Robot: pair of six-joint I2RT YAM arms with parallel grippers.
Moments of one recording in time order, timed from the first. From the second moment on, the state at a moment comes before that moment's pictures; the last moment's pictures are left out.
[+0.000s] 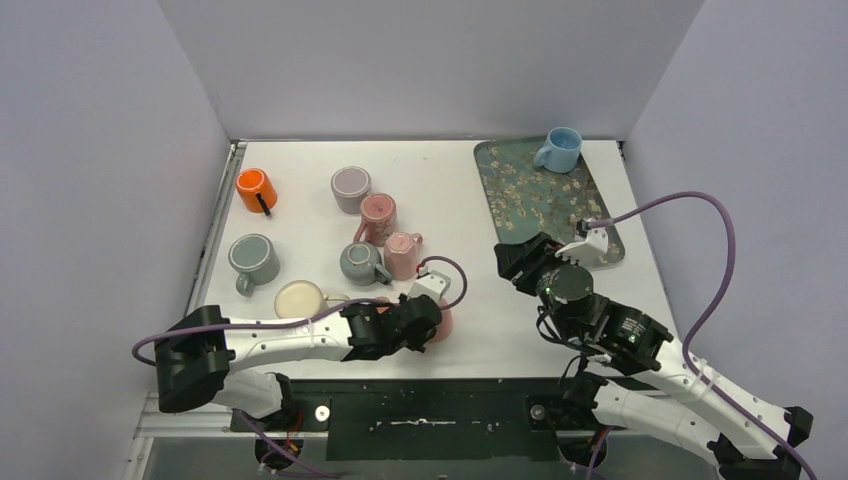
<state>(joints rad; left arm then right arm) -1.23 1.38 0.80 -0.32 -0.39 -0.58 0.96 0.71 0.86 -0.50 0.68 0.90</state>
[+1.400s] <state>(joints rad) -0.77 1.03 0.72 0.34 0.04 -1.06 0.96 0.82 0.65 0.06 0.20 0.98</state>
